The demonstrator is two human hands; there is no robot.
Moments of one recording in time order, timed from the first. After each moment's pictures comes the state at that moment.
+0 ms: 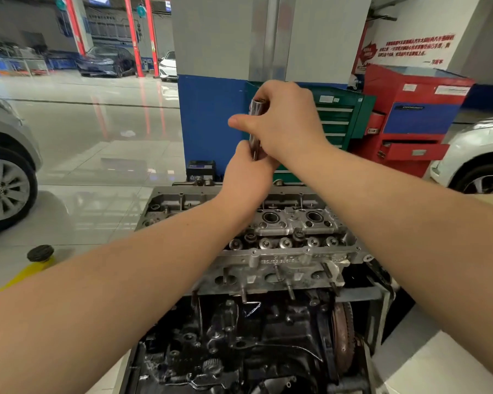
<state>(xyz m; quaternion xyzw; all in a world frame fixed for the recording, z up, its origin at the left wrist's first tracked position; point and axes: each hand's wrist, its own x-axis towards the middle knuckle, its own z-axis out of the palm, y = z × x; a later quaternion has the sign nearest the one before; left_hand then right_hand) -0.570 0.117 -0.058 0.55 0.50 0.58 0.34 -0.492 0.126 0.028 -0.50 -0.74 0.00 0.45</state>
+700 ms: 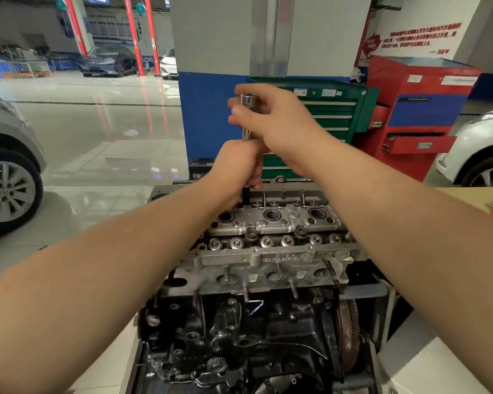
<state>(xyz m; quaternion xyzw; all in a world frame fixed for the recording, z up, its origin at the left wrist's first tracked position) -0.591 0.136 -0.046 0.53 0.42 0.56 0.48 -0.486 0.135 0.017 -0.37 -0.73 0.34 0.46</state>
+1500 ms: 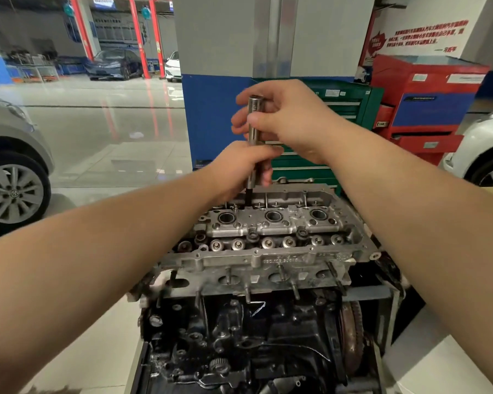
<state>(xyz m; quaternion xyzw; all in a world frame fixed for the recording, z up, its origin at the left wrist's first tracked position) -0.604 0.145 -0.043 0.60 0.44 0.48 0.46 -0.467 0.135 0.034 -0.34 -0.77 0.36 0.40</state>
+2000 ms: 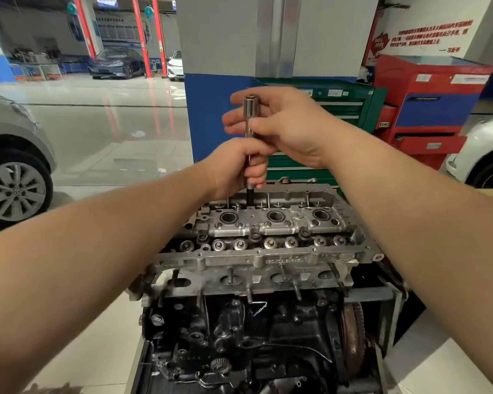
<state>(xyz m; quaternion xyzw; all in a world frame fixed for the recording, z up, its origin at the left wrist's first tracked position) -0.610 0.138 -0.035 0.59 0.39 0.47 0.53 -0.473 0.140 0.026 -0.27 -0.77 0.44 0.38</state>
